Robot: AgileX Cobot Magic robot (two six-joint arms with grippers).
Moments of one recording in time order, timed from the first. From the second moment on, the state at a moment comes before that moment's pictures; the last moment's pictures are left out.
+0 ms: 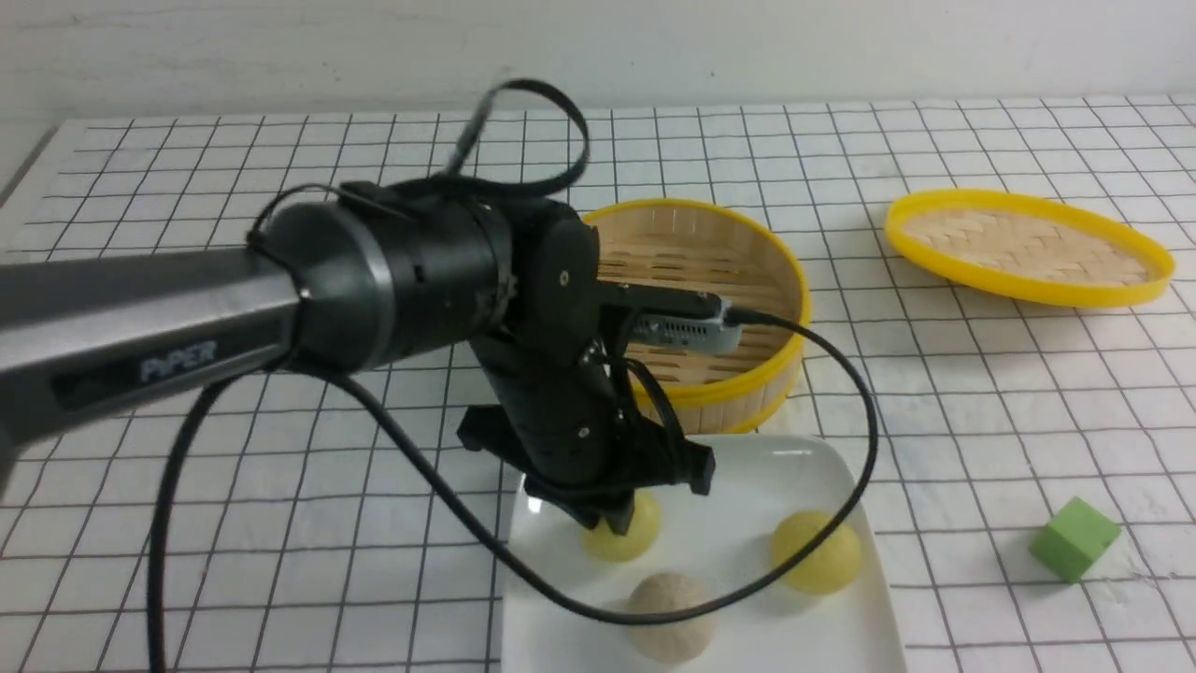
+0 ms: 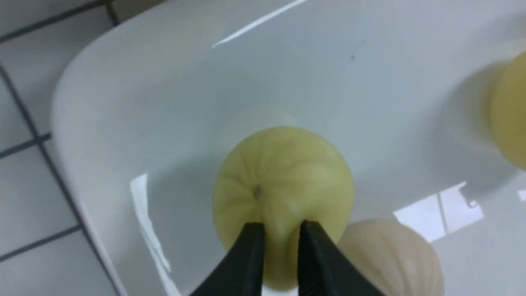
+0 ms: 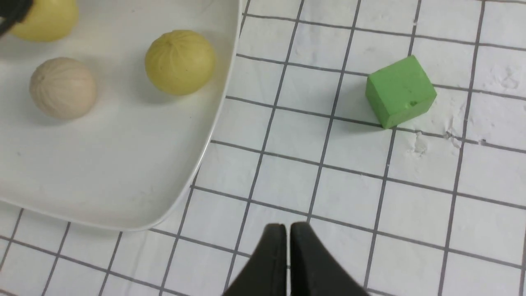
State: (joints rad) right arm 0.14 0.59 -0.56 0.30 0.94 -0.13; left arm -0.69 1.84 -1.30 -0.11 0.83 -0.27
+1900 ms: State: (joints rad) right arm 0.14 -0.01 -0.11 -0.01 0.48 0.01; left arm -0.69 1.74 -1.45 0.06 1.01 -0.29
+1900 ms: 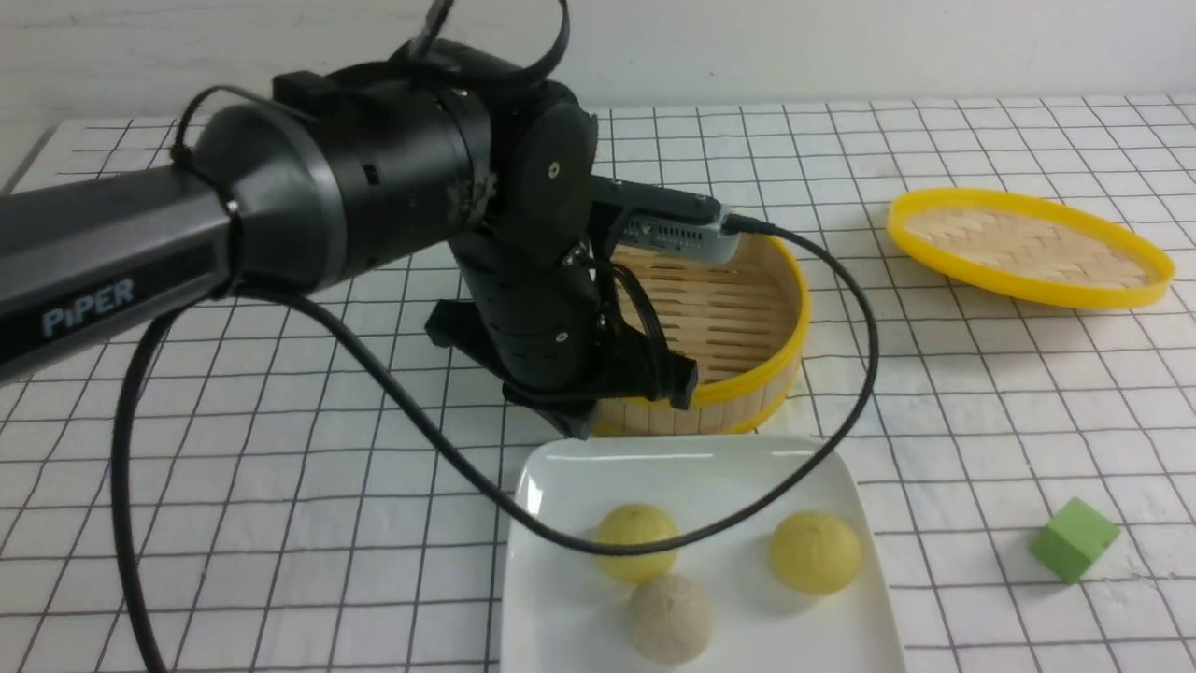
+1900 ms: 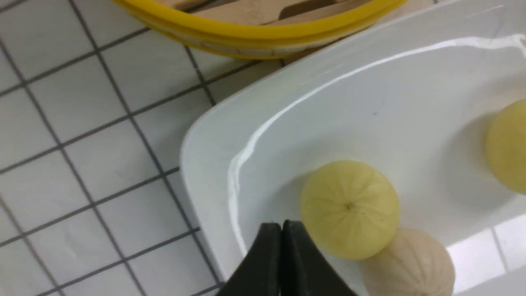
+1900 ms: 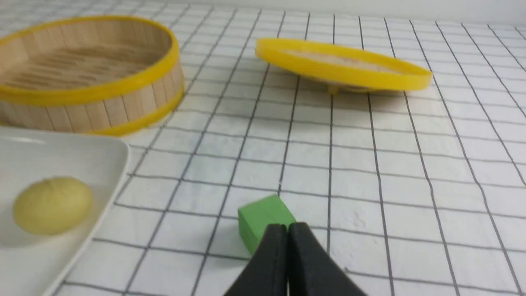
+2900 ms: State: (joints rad) right arm 0.04 -0.01 0.01 -0.04 0.42 0.01; left arm -0.69 0.88 -1.20 0.19 1.21 -0.33
